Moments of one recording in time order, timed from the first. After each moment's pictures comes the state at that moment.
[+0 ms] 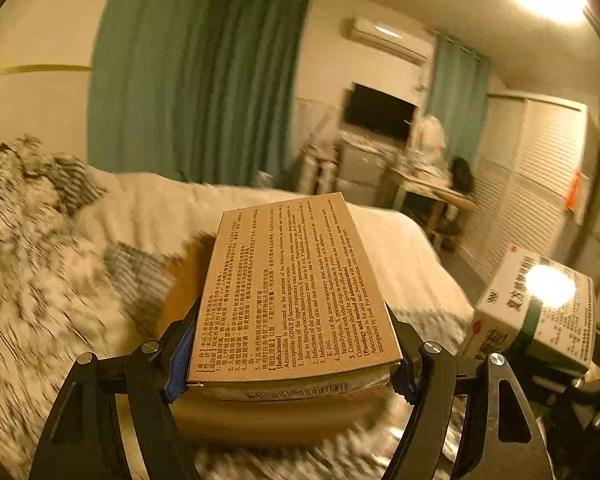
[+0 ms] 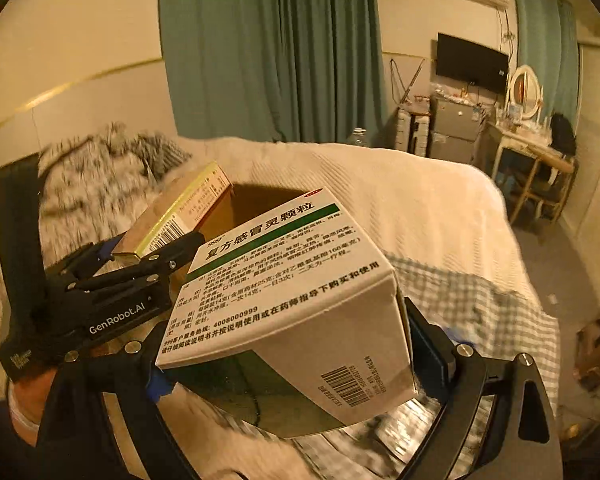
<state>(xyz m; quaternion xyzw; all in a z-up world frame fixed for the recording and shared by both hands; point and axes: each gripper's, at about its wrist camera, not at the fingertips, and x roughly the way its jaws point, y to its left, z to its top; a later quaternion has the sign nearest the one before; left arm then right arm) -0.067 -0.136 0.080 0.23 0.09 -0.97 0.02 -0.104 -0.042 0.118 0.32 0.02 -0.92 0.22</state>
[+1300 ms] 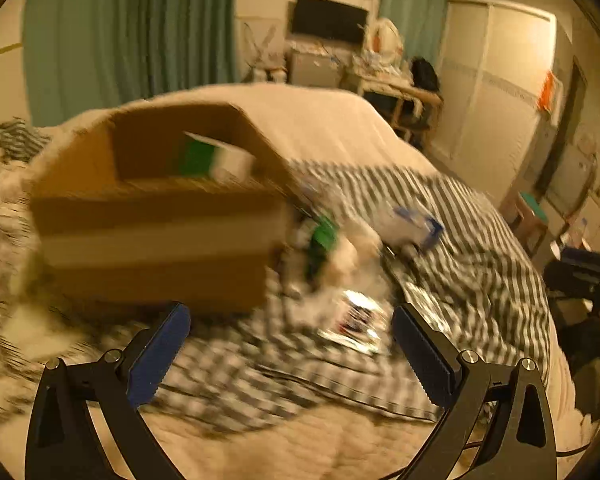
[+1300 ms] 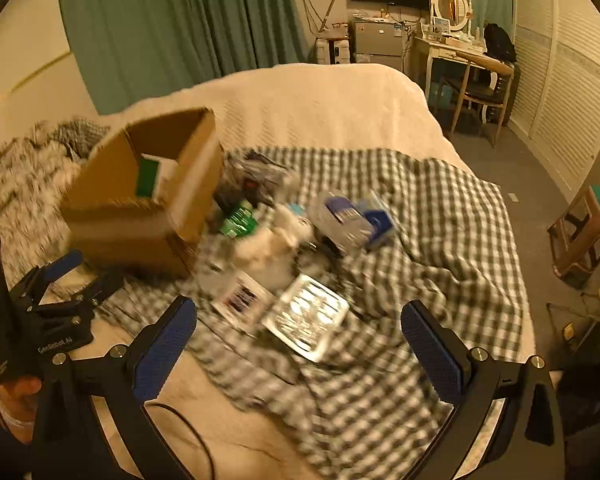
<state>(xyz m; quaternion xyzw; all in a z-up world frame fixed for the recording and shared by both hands) -0.030 -0.002 -0.047 0.39 0.02 -0.92 -0.08 -0.060 0.135 0.020 0.43 -0.02 -0.89 0.10</state>
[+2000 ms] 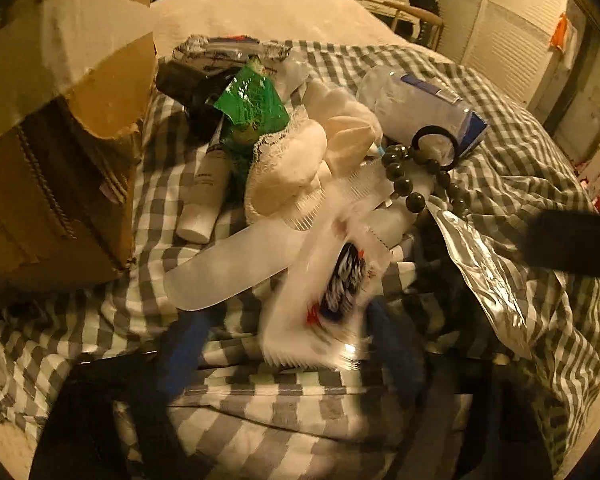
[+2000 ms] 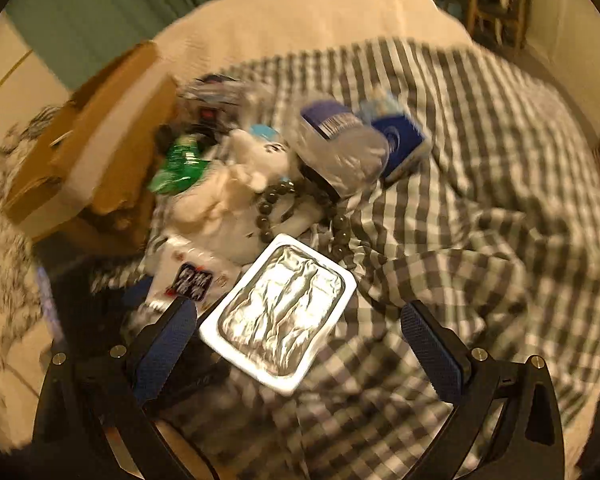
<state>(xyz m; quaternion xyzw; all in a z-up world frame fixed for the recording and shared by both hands) -0.100 0.065 -0.163 0.49 -0.02 -0.87 -0.08 -0.160 0.133 -0.092 0.56 -0.10 -0.82 0.11</state>
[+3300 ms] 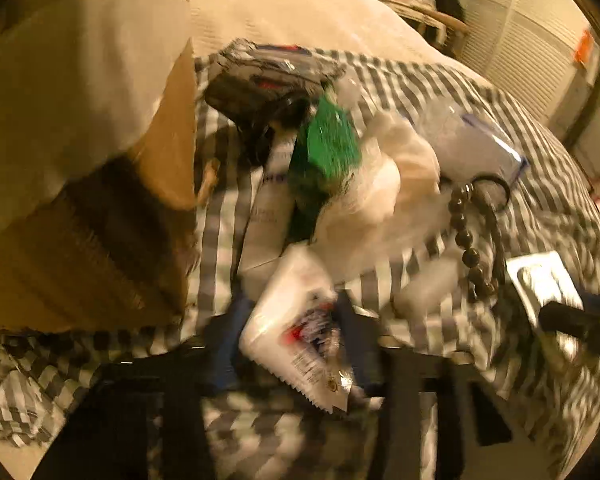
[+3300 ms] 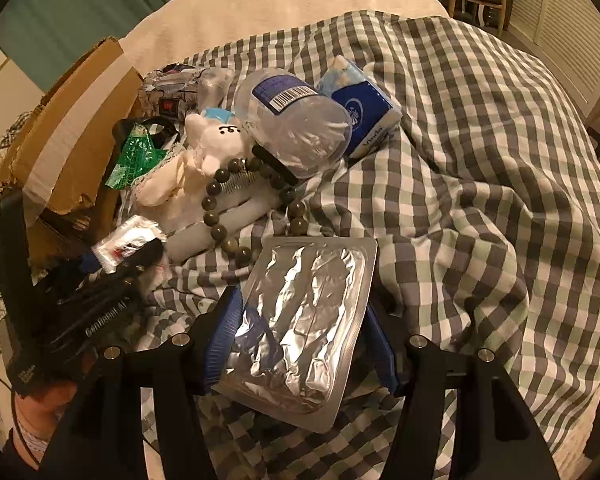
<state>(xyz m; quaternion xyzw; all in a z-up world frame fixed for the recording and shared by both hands) -0.128 0.038 -0.159 0.51 0.00 -0.86 -0.05 -0.145 0.158 -0.104 0.57 -0.08 -0.82 0.09</state>
